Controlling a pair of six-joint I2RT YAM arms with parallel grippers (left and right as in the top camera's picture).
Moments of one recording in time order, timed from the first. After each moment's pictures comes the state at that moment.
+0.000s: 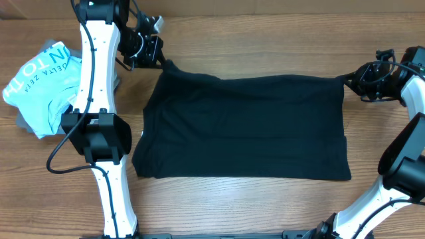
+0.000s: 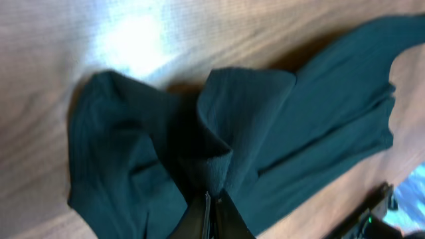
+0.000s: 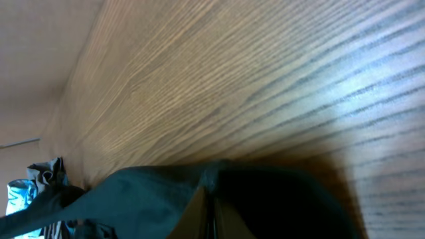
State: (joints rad) left arm -0.01 2.37 2.53 -1.66 0.53 0.18; right arm -0.48 2.05 1.54 -0.72 -0.72 0.17
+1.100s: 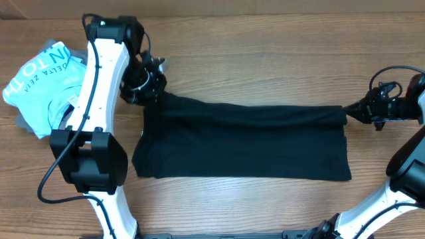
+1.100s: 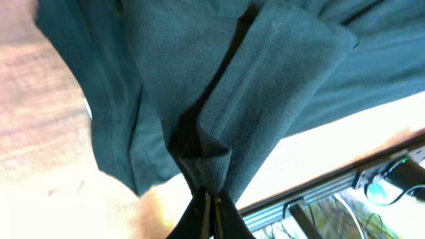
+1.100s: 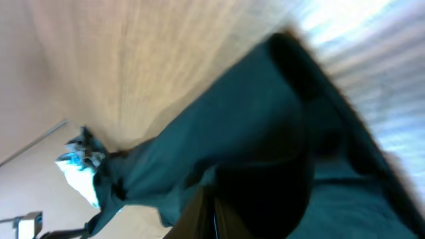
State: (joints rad) left arm -0.08 2.05 1.99 -1.69 0.30 0.11; right arm -0.58 2.05 1.54 -1.22 -0.73 0.12
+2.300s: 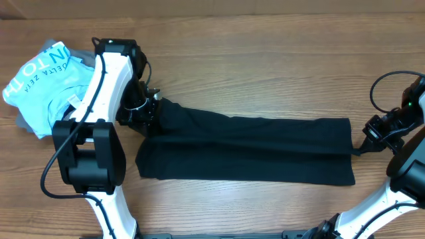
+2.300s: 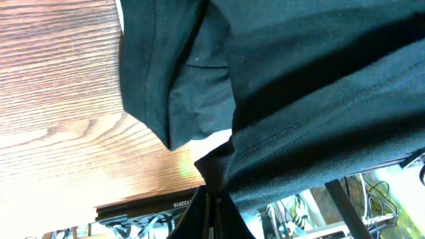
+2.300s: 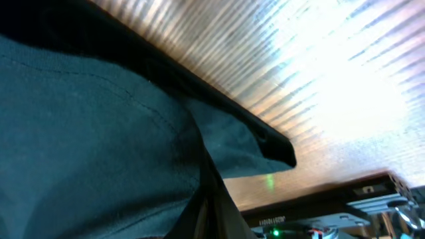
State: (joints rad) left arm -0.06 2.05 1.73 -1.69 0.16 0.08; right arm -0.59 2.05 1.54 -1.53 -0.16 0.24
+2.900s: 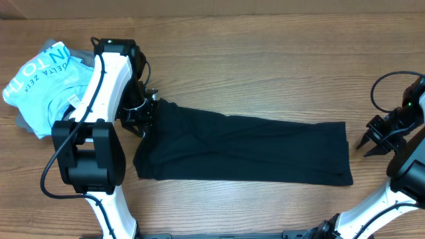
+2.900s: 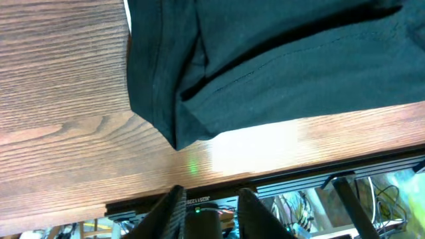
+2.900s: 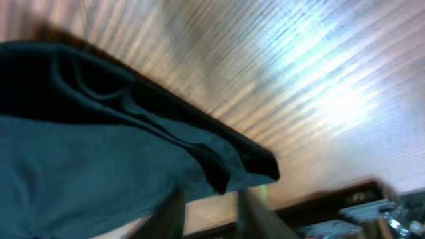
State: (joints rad) left arm -0.06 2.05 1.73 -1.69 0.12 0.08; right arm -0.59 2.05 1.54 -1.49 -0.14 0.25
